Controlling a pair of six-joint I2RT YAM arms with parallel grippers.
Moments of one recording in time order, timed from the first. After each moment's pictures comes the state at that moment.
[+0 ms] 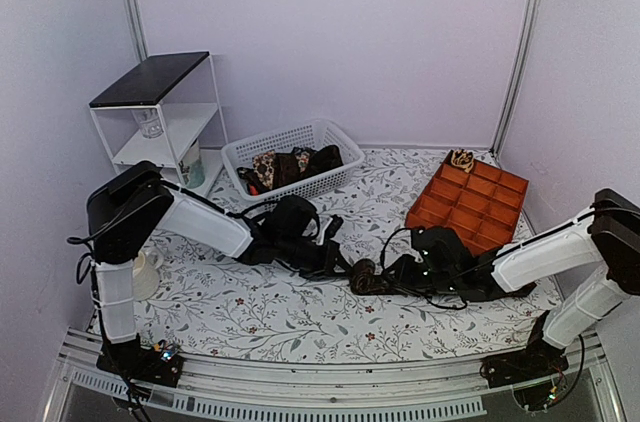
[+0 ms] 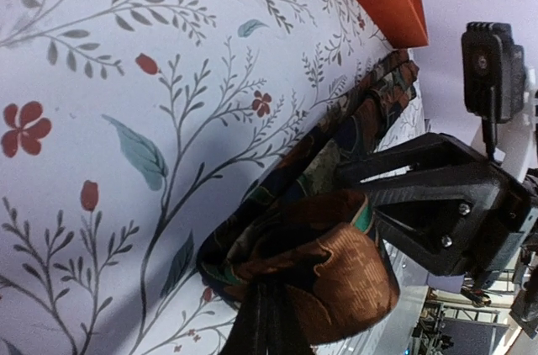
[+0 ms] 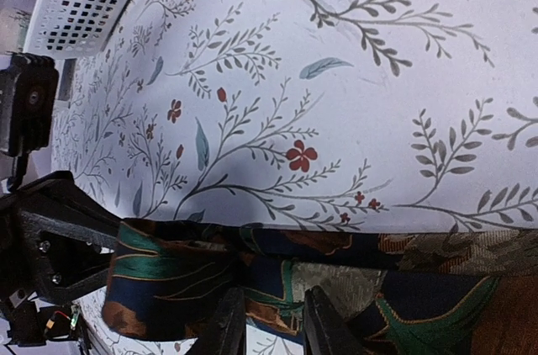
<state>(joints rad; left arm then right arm) -0.90 2.01 1.04 0.27 0.50 -0.82 0.91 1.53 0.51 0.28 0.08 1.07</state>
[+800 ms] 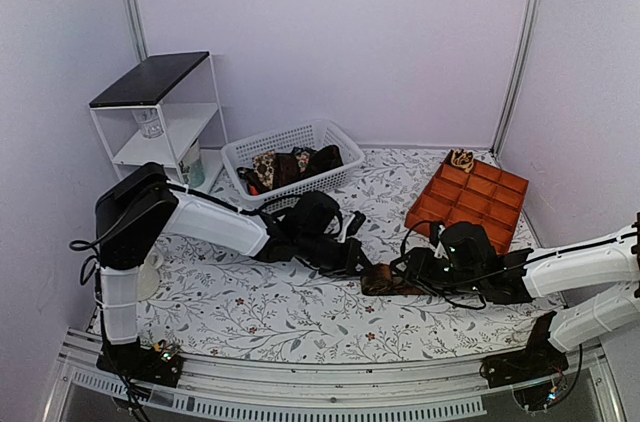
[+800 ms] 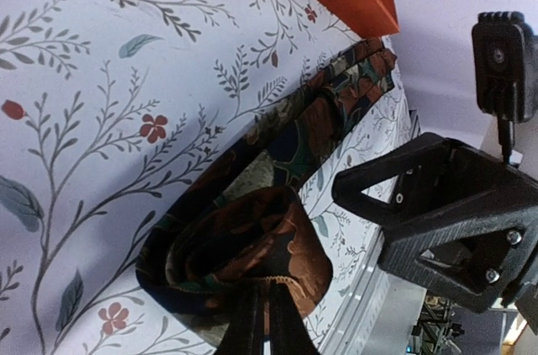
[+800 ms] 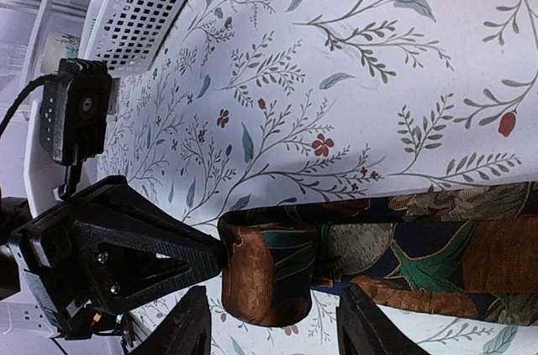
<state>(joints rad) -0.98 2.04 1.20 0.18 0.46 -0.82 0.90 1.25 0.42 0.20 0.07 1.13</state>
